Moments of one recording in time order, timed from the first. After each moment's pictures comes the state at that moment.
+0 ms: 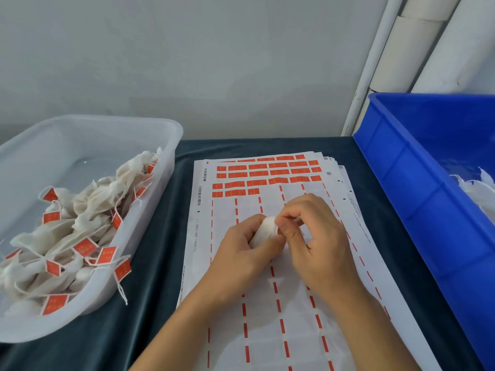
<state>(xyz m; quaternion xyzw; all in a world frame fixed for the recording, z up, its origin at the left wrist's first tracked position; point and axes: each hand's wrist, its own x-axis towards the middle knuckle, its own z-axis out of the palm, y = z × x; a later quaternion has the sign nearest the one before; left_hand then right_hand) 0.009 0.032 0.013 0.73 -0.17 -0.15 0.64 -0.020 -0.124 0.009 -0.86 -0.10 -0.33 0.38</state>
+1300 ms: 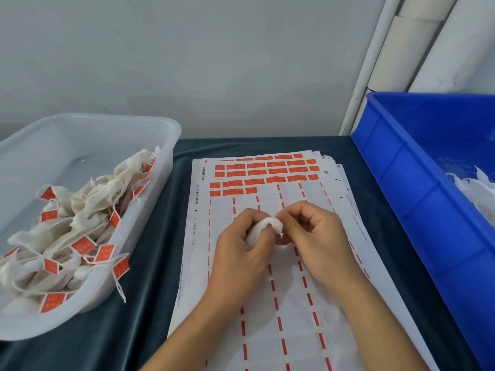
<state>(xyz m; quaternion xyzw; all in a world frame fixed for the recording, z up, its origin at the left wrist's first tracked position) 0.000 0.020 0.004 0.75 -0.14 0.01 0.64 -0.017 -0.129 0.010 -0.75 0.02 -0.12 0.65</state>
